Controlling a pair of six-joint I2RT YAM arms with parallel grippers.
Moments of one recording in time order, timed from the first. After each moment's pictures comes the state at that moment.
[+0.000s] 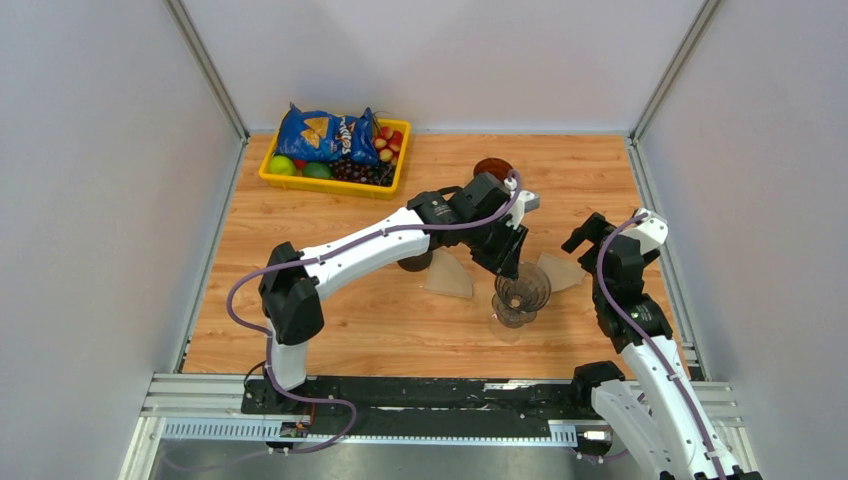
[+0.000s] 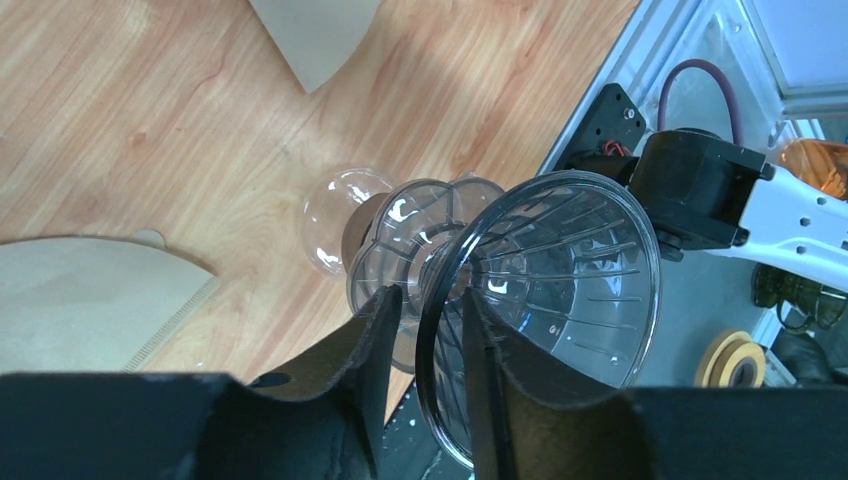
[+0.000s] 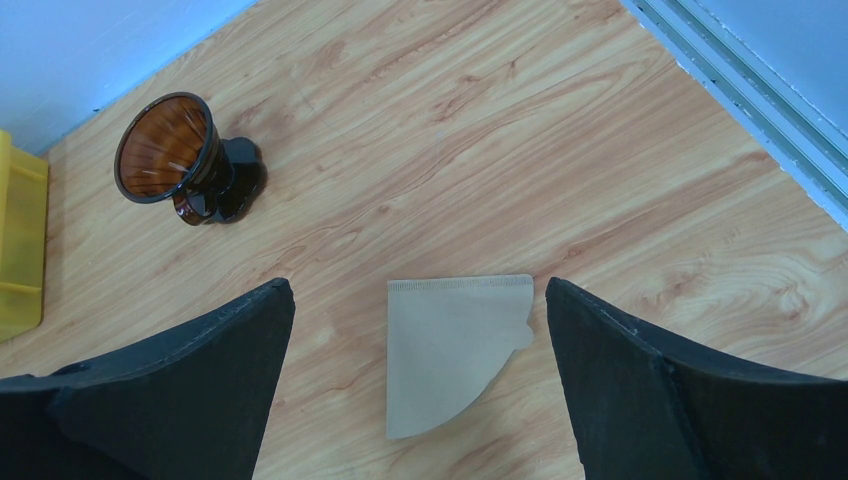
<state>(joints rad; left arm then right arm) -1.01 1.90 1.79 -0.71 0.36 -0.37 0.19 0.65 0.61 -0.34 0.47 0.53</state>
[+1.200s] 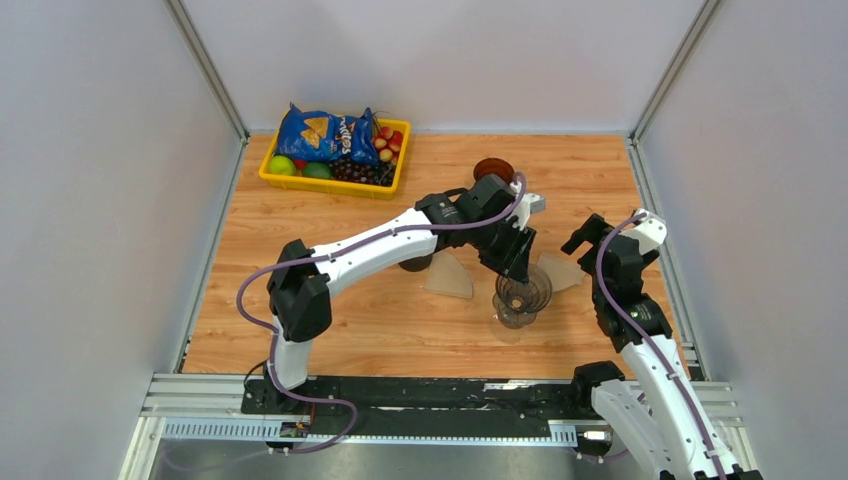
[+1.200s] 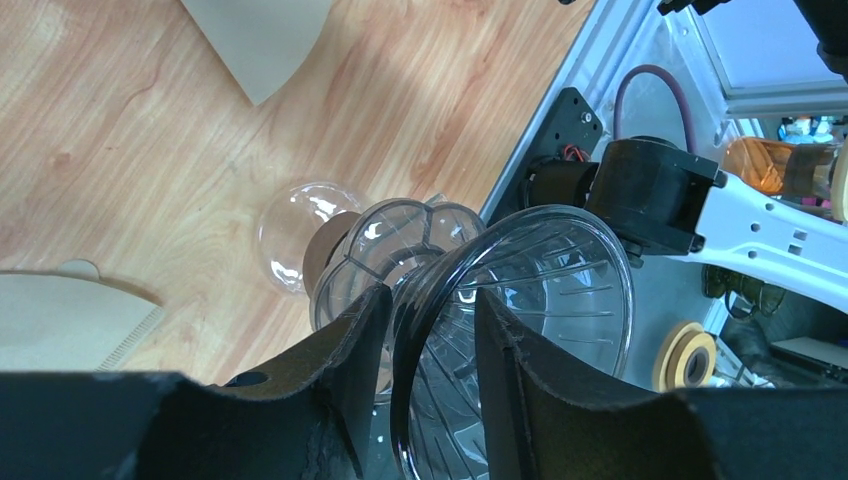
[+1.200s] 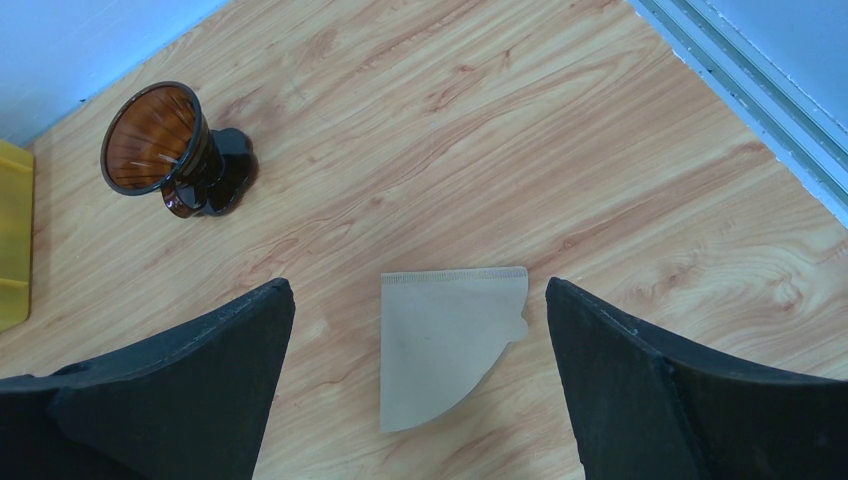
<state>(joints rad) -1.01 1.94 1.80 -0.65 0.44 -0.42 0.19 0.66 0.61 -0.36 0.47 0.53</state>
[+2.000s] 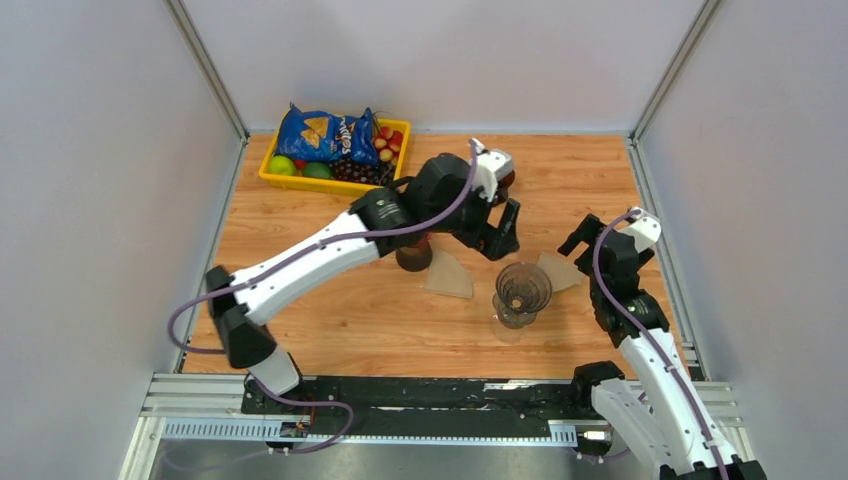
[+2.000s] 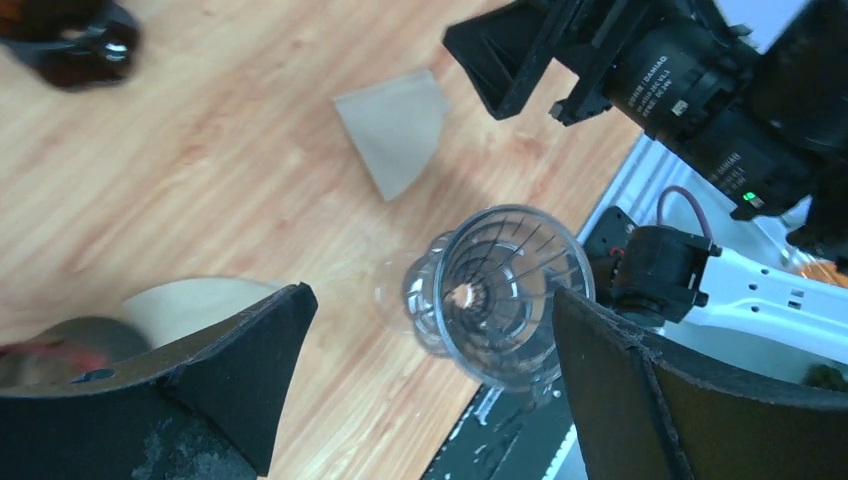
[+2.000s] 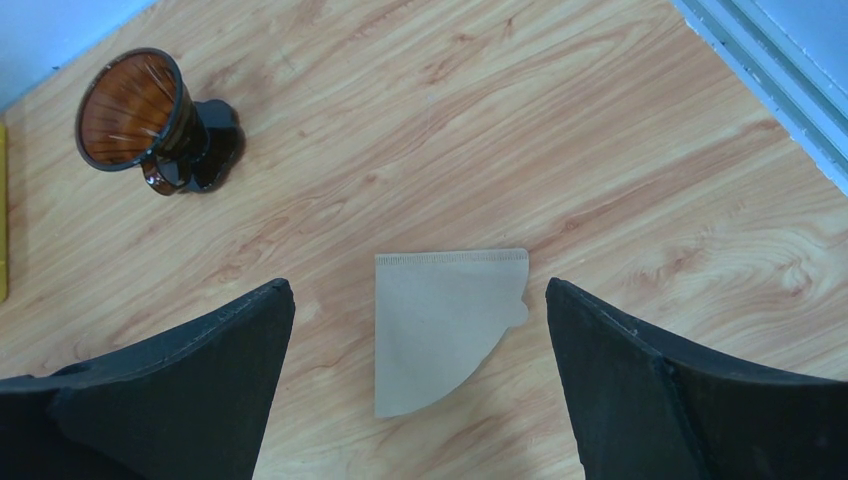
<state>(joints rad) -1.01 1.69 1.77 -0.63 0.16 -0.34 0.19 0.69 0.61 -0.37 0.45 0.53</state>
